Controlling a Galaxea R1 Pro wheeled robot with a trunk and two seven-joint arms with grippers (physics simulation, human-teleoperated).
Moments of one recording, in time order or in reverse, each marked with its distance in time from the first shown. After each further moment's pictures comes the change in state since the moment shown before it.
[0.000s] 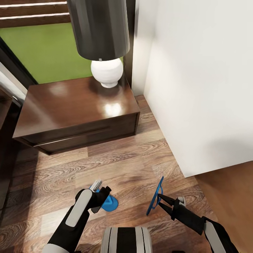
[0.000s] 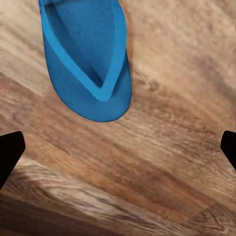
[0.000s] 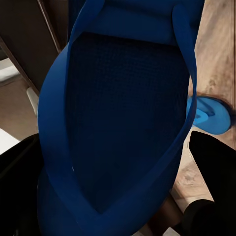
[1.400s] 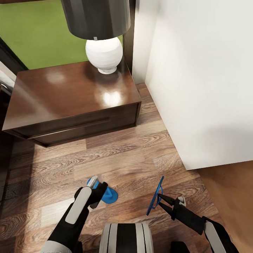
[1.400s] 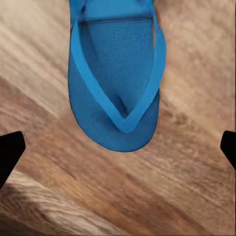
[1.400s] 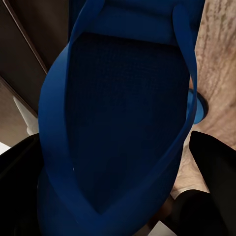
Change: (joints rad) left arm -0.019 0.004 0.007 -0.005 -0.010 -0.114 -0.003; right arm 0.000 -0.001 0.000 -0.002 -0.002 0.001 0.002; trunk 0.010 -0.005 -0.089
